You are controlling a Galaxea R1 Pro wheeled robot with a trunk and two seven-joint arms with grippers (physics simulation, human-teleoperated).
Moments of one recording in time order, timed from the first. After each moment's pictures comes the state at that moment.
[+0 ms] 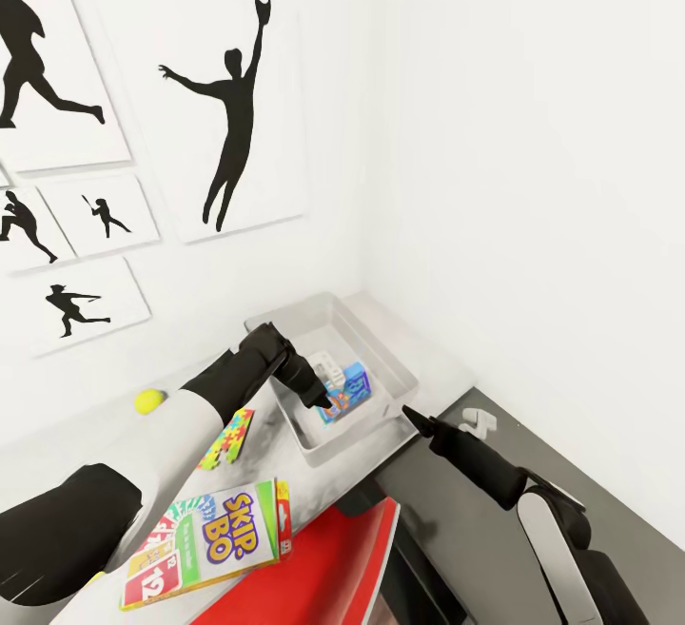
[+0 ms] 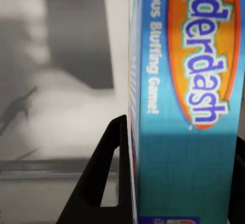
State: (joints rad) left arm -1.09 -0.06 -0.52 -0.68 -0.45 0.74 -0.97; right arm -0.24 -0.07 -0.01 -1.51 -0.71 0.54 0.32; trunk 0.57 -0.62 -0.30
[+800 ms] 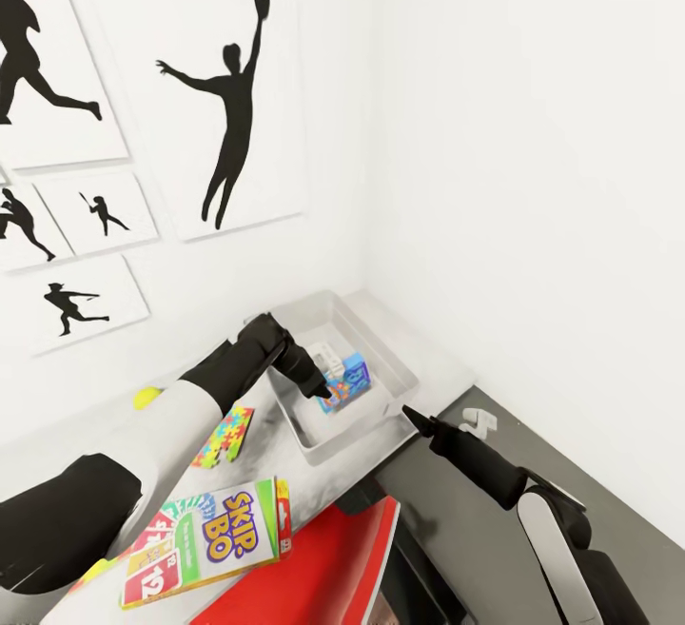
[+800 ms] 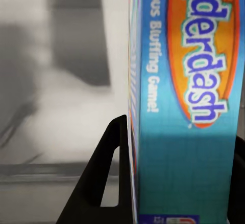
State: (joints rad) left arm -1.13 -0.06 -0.52 -0.68 -0.45 0.74 -0.98; right arm -0.24 -0.07 -0.01 -1.51 -0.71 0.54 0.32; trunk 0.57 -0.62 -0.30
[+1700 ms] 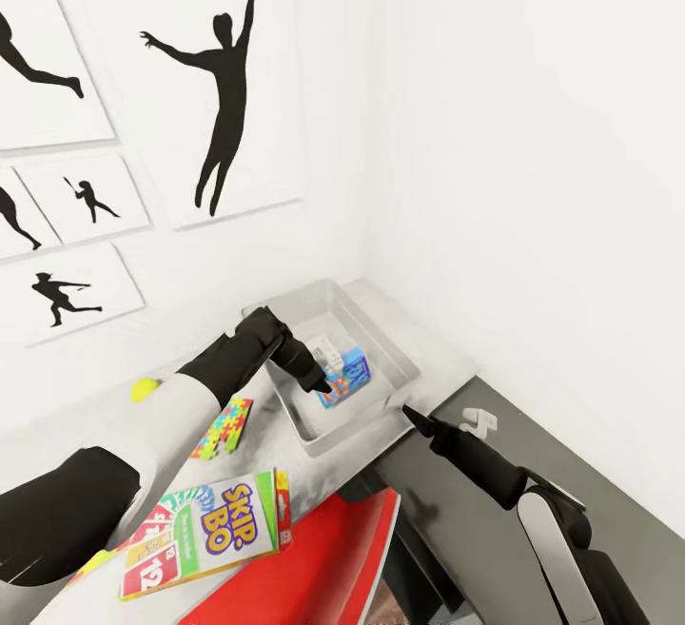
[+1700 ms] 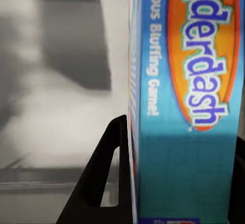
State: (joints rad) left arm -1.15 -0.05 -0.52 -0.68 -0.43 0.73 -1.01; right arm -0.24 -0.07 -0.01 -1.51 -0.71 0.54 0.32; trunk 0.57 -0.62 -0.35
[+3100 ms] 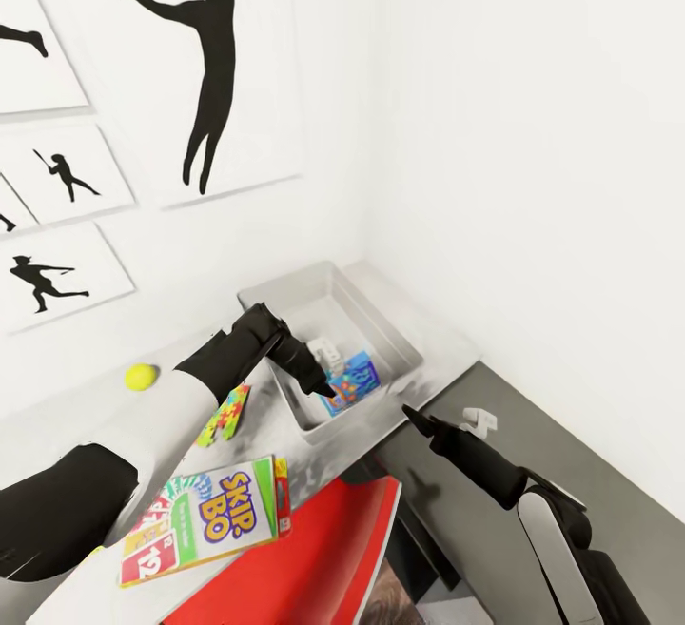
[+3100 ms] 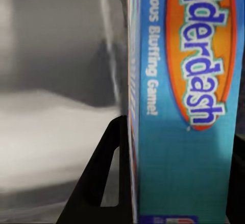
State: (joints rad) left arm -1.16 -0.04 -0.51 -0.67 -0.44 0.67 -1.14; right arm -0.24 -0.07 -0.01 -1.51 -0.71 0.54 0.32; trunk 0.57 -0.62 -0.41
